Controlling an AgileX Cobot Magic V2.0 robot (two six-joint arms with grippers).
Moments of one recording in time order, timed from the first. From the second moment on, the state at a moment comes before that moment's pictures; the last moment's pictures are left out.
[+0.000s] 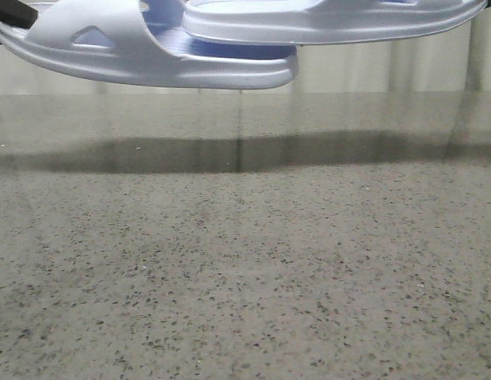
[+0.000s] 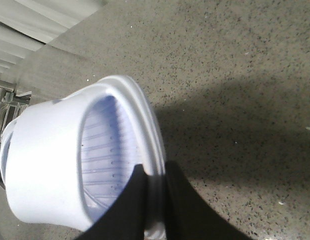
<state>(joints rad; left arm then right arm) 0.17 1.52 -0.97 -1.43 1.18 0.92 -0.27 1.44 -1.10 1.18 1.07 -0.72</state>
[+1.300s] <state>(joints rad) 0.12 1.52 -1.00 -1.47 1.06 0.91 0.09 1.77 -1.30 1.32 0.89 -0.81</state>
